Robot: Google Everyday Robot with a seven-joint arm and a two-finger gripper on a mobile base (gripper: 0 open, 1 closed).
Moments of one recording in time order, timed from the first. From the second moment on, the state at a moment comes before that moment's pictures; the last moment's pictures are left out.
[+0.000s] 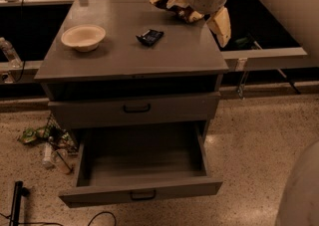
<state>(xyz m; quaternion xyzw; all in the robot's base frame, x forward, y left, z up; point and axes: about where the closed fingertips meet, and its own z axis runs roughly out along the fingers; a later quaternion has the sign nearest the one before) 0.679 -0.113 0.954 -0.91 0.35 -0.21 0.11</state>
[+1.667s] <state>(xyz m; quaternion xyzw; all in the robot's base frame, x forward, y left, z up) 0.779 -0.025 0.961 -0.94 0.22 -0.27 0.05</state>
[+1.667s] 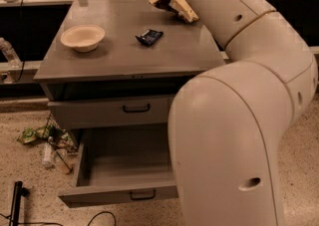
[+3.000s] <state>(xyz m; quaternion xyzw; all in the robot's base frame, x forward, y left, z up) 0.834 0.043 0.874 -0.94 0.25 -0.21 0.06</state>
